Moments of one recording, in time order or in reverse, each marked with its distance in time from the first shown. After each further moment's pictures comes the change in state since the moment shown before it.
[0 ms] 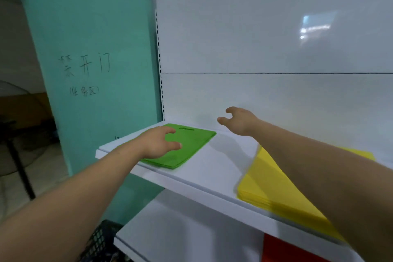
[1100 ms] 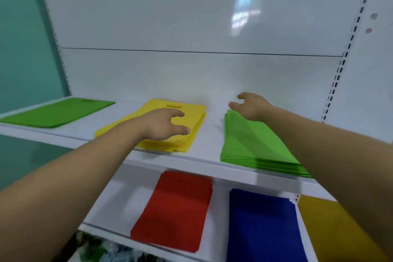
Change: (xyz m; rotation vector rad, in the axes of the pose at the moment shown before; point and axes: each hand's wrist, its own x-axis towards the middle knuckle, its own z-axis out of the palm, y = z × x) left_hand -0.151 0.352 0.117 -0.023 -0.173 0.359; right_hand -0.279 0.290 -0.195 -0.133 0.110 0.287
